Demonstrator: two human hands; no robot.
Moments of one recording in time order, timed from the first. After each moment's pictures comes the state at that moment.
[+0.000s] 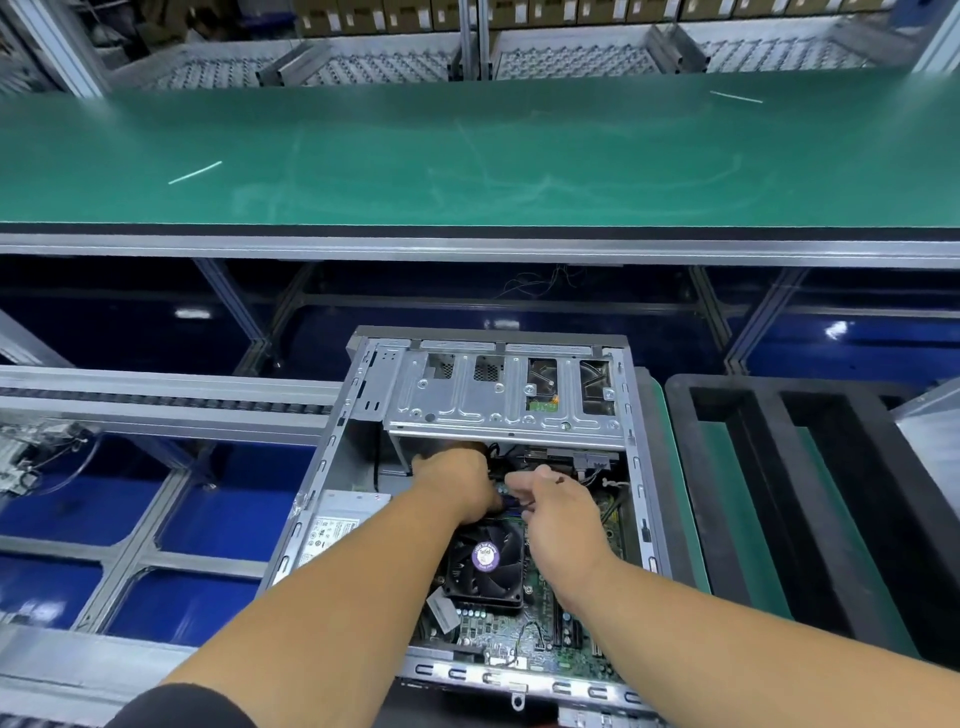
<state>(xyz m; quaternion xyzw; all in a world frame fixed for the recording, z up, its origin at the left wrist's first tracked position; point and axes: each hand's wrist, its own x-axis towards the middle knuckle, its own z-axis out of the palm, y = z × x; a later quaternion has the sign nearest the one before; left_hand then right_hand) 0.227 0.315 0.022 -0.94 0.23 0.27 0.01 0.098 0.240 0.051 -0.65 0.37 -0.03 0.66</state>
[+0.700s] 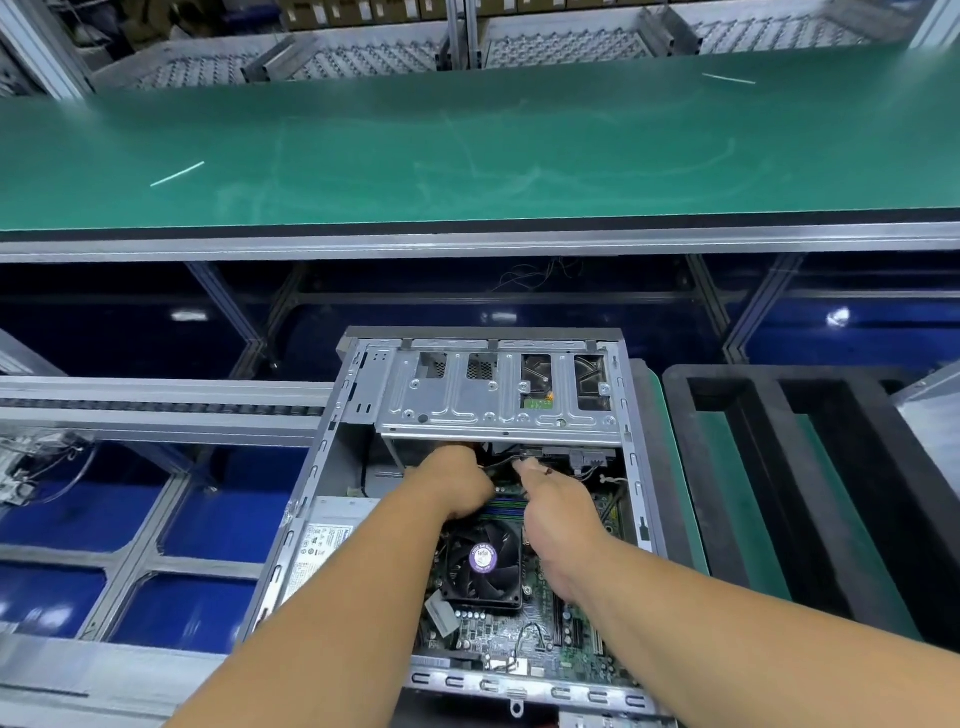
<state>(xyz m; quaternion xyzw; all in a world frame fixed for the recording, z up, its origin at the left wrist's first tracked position) 0.231 0.318 0.030 -0.92 0.15 0.33 -0.12 0.108 0.234 0.051 -0.56 0.41 0.02 0.72</state>
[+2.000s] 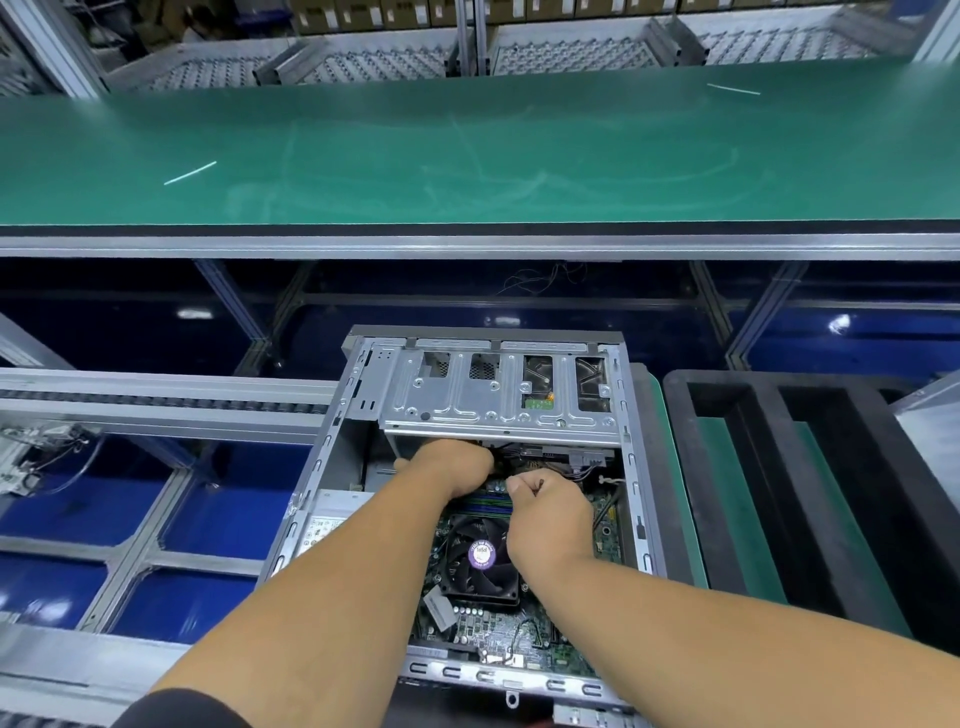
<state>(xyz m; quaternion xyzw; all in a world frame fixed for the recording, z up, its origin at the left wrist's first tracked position) 0.240 0.313 0.028 -0.93 0.06 0.32 -0.14 0.108 0.244 0.032 -0.75 0.42 -0.06 0.52</state>
